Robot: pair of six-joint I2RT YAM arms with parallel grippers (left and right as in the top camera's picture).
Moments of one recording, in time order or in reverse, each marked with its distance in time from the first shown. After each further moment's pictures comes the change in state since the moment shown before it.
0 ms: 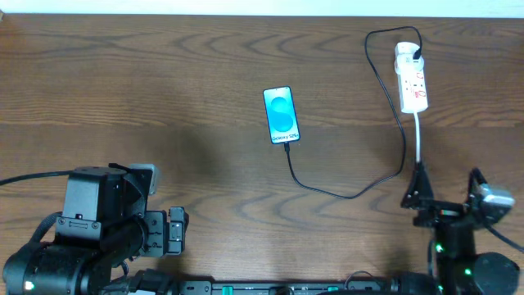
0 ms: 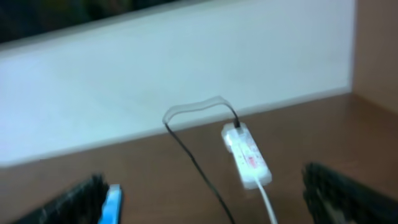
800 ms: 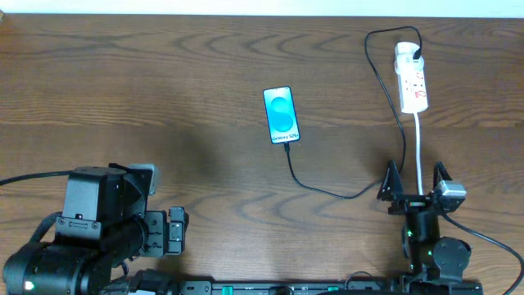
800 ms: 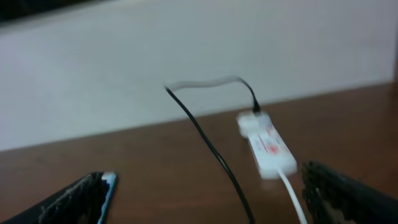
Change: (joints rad) left arm 0.000 0.000 0.000 -0.001 0.000 0.000; right arm 0.028 -0.106 -0.462 0.389 -0.014 0.014
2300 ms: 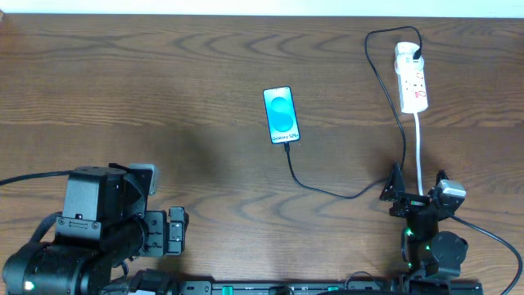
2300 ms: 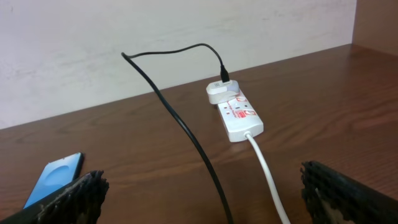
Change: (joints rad) left arm 0.000 0.000 0.000 0.000 0.000 0.000; right arm 0.000 0.000 0.000 -0.105 0.095 0.000
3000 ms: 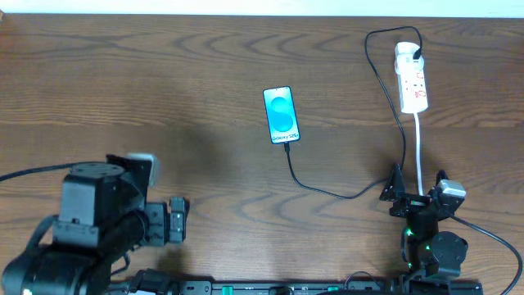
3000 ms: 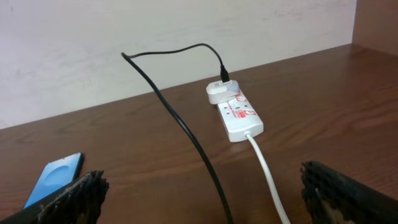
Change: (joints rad) left arm -0.022 -0.037 -0.009 0.166 -0.026 0.013; right arm 0.000 0.000 0.000 0.000 0.000 0.000
